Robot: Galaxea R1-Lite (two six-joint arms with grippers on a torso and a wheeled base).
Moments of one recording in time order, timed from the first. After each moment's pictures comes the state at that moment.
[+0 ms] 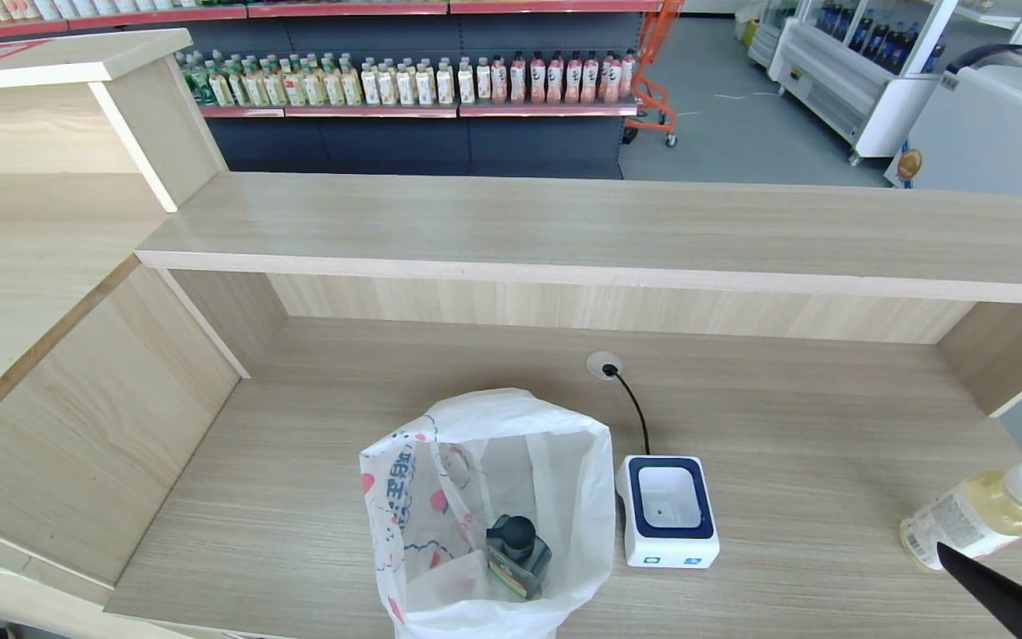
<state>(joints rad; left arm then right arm) 0.00 0.00 0.00 0.00 0.05 -0.01 0.67 0.77 -0.40 -0.08 -0.49 -0.19</state>
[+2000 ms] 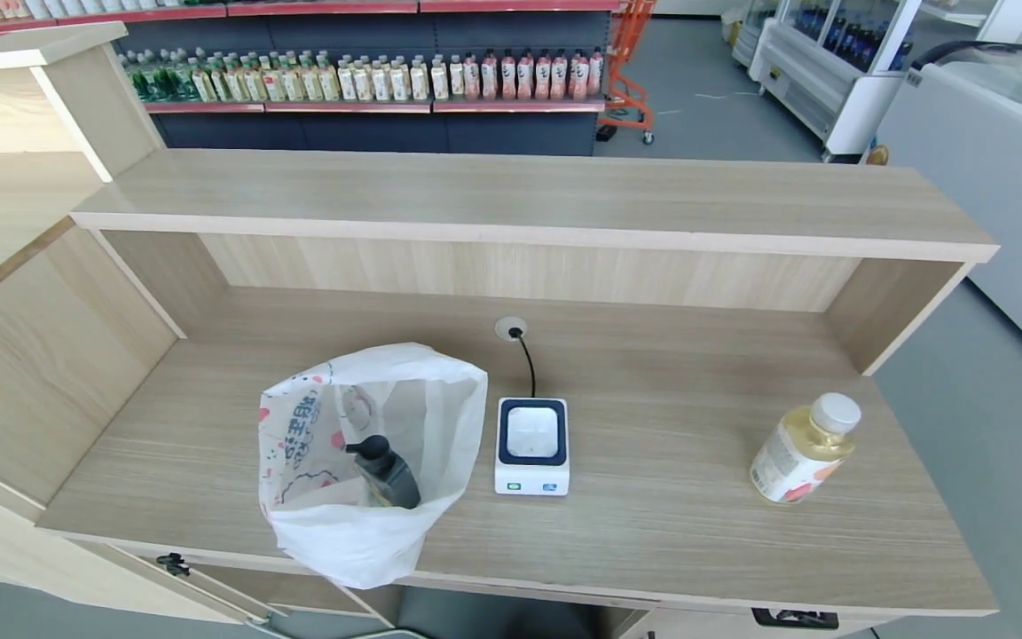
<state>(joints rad) 0.00 0.00 0.00 0.00 0.05 -0.01 0.45 0.49 -0.30 0.09 -0.48 -0.12</state>
